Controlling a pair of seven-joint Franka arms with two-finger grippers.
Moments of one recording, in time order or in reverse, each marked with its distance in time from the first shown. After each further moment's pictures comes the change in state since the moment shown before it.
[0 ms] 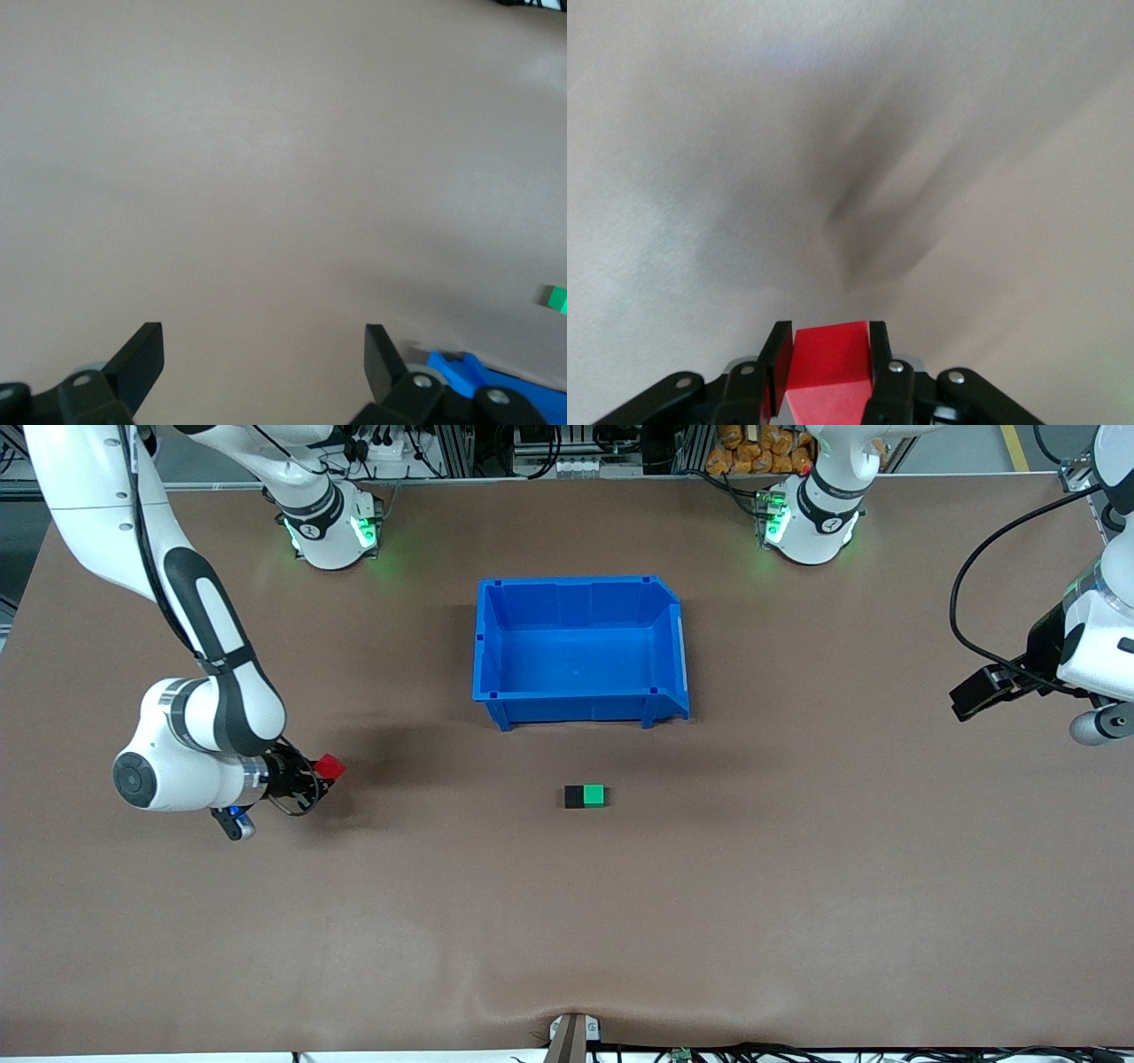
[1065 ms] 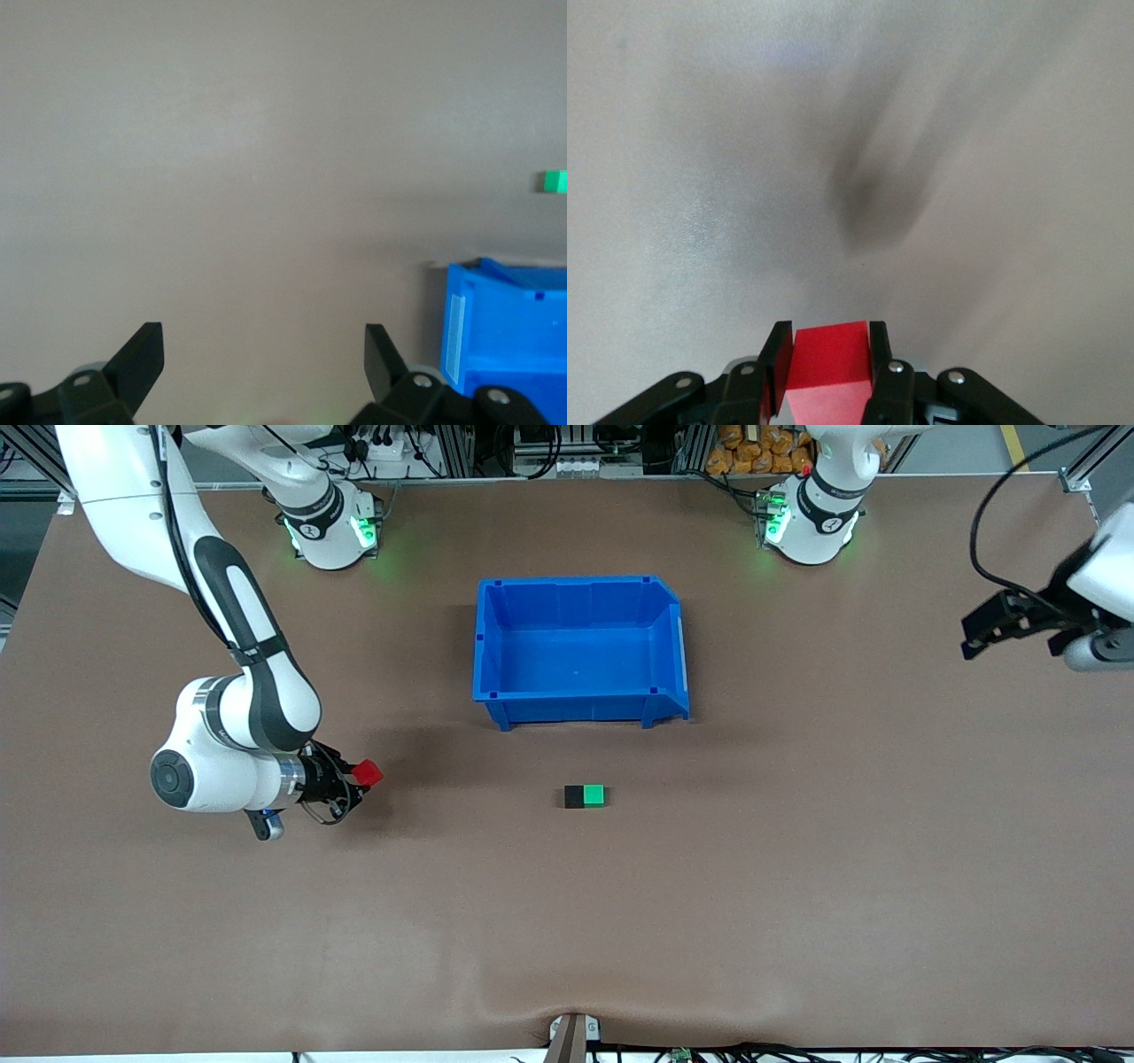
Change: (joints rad) left arm 0.034 -0.190 0.015 -0.173 -0.113 -0.003 0.302; right arm 0.091 0.000 0.001 0.044 0.092 0.005 0.210
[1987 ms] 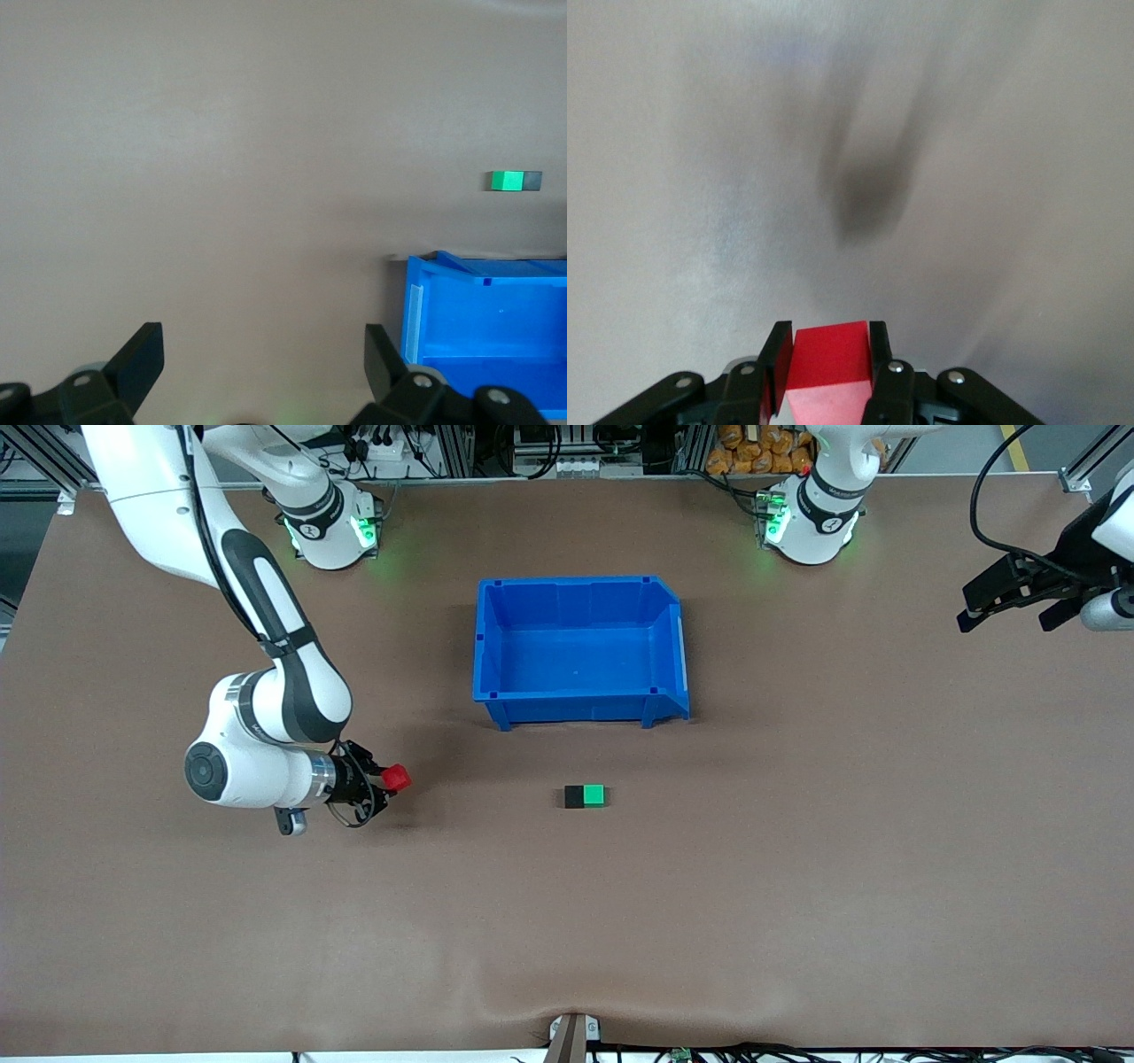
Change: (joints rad) left arm -0.053 -0.054 0.095 -0.023 -0.105 0.003 0.001; right arm 0.080 0.007 0.000 0.014 0.062 0.059 0.180
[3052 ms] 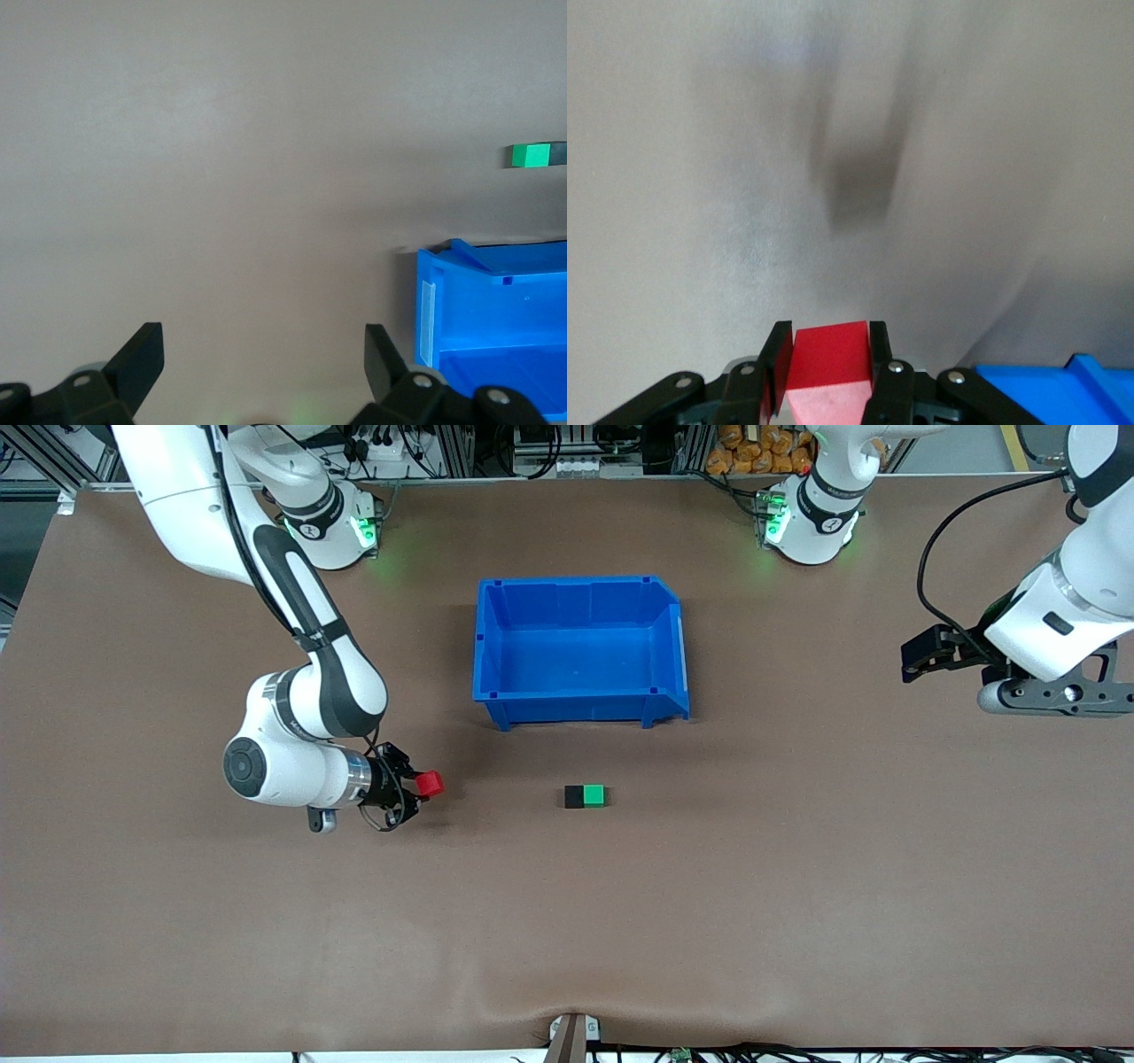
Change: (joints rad) left arm -0.045 0.183 -0.050 0.097 0.063 -0.017 0.001; right arm 0.083 0.032 0.000 0.065 0.040 0.035 0.186
